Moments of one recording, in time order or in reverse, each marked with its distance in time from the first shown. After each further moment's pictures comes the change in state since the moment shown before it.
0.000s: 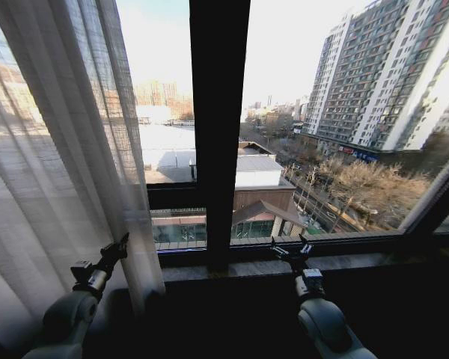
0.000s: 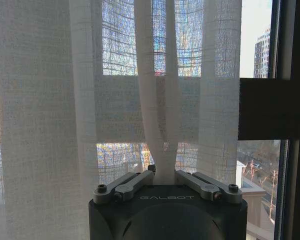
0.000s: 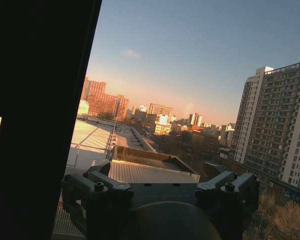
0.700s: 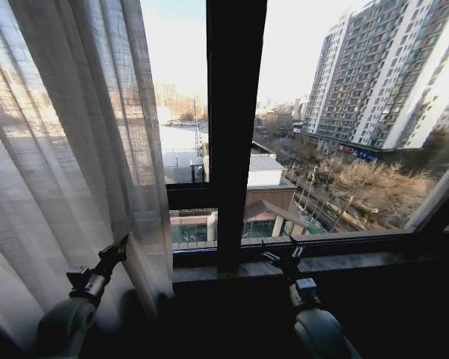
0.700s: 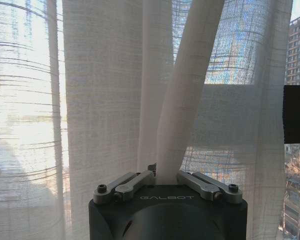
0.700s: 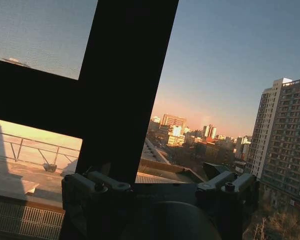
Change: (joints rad) left arm 0.072 -0.019 -0.037 -0.078 0.002 -0.002 -0.004; right arm -0.050 0.008 -0.040 0.048 -0.061 0.053 -0.030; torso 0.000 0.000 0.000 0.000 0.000
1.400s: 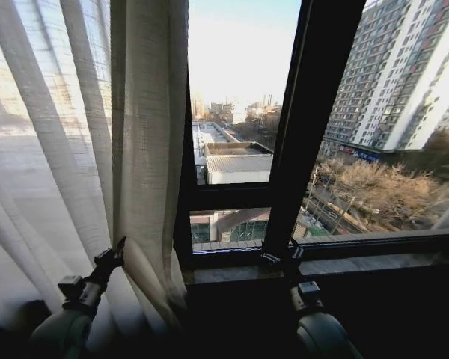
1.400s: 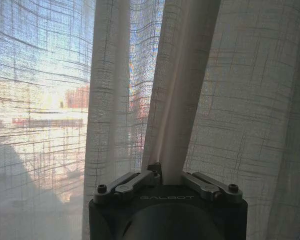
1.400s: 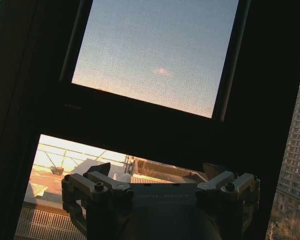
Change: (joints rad) left arm 0.082 -0.043 -0.038 -0.089 0.007 -0.016 -0.004; right arm -0.029 -0.014 0.002 0.032 0.004 0.008 -0.007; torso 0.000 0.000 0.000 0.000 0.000
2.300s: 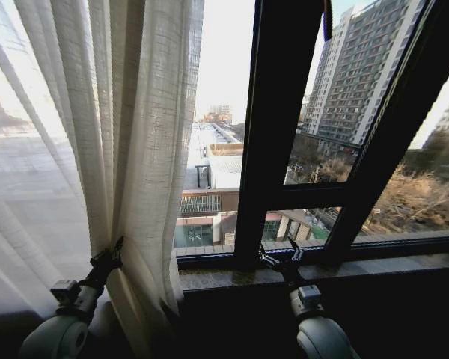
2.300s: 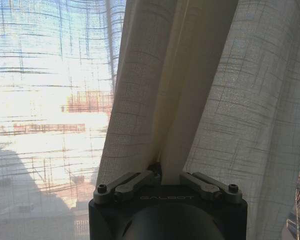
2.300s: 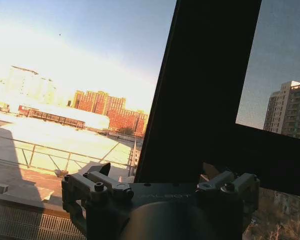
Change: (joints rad) left arm 0.046 -0.016 -0.027 -0.063 -0.004 -0.001 -0.003; right arm -0.033 0.018 -0.006 0.021 -0.029 0.020 -0.002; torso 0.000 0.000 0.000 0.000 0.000
